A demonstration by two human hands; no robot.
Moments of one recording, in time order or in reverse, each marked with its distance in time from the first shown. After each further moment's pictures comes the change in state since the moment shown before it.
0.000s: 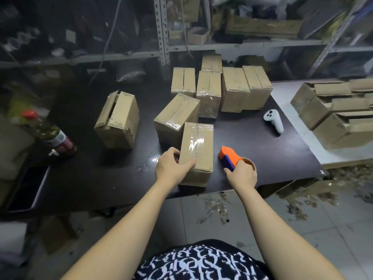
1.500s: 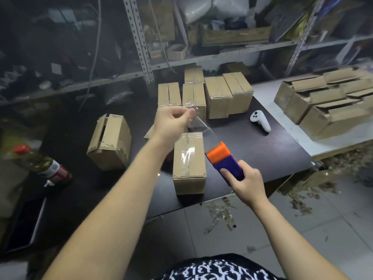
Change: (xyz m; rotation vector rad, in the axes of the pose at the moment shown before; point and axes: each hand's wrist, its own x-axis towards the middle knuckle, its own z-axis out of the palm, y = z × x) left_hand 0.036 0.139 -0.051 -0.410 -0.089 0.446; right_hand -0.056 0.028 -0.054 0.685 0.216 -0.502
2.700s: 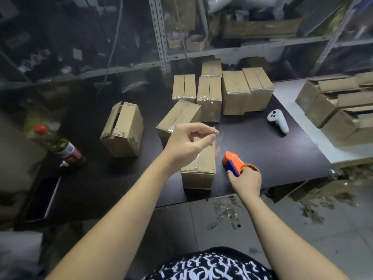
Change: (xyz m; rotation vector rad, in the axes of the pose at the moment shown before) left_hand -0.056 -0.016 -0.005 -0.032 -0.195 0.052; right_hand 0.026 0.042 0.055 -0.504 -0.077 0.440
